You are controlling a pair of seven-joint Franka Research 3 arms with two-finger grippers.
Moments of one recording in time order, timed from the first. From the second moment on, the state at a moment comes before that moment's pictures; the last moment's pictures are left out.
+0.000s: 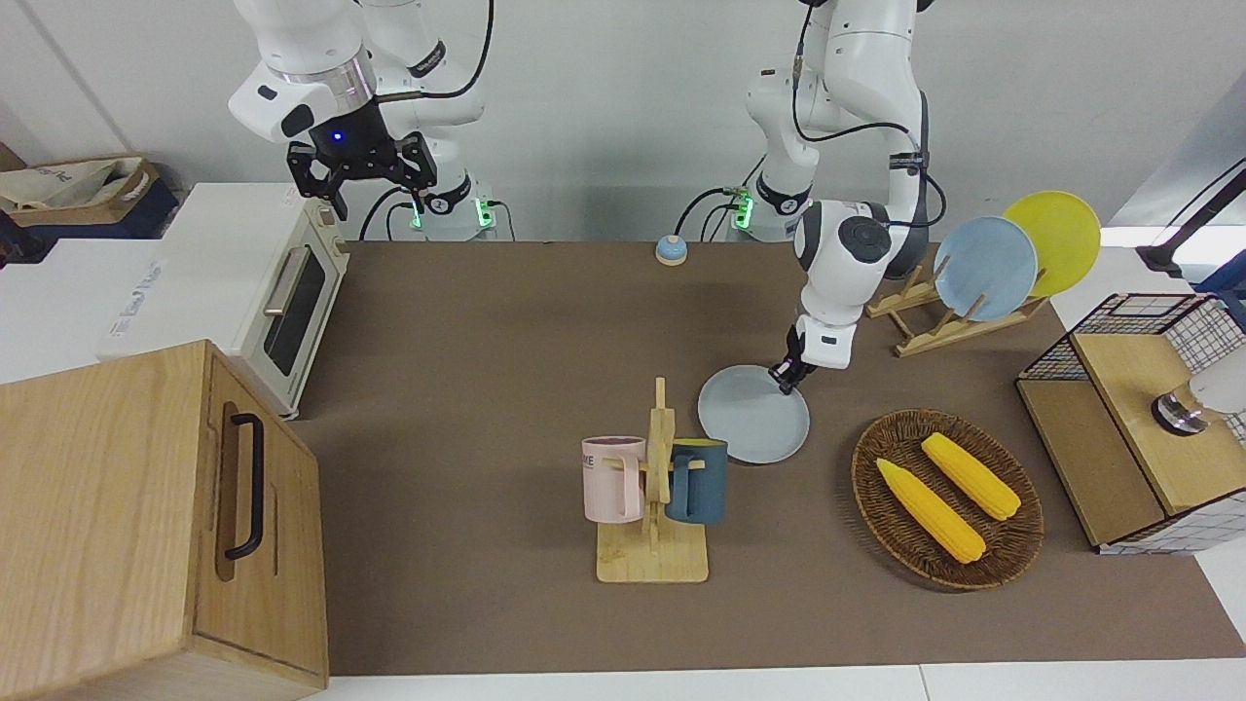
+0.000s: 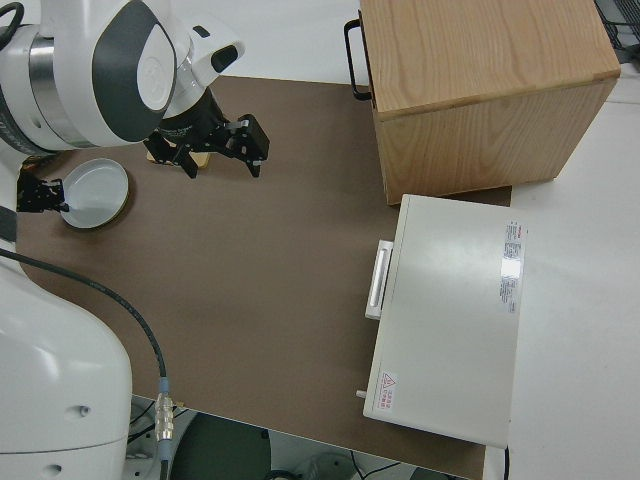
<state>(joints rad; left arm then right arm) -0.24 0.17 0.02 -2.23 -0.08 2.45 -0.69 0.02 -0.01 0.12 -1.47 0.00 1.39 0.03</state>
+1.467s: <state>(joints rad) -0.54 0.17 0.02 -2.22 -0.08 2.48 -1.09 0.02 -0.01 0.12 -1.47 0.00 1.39 0.03</state>
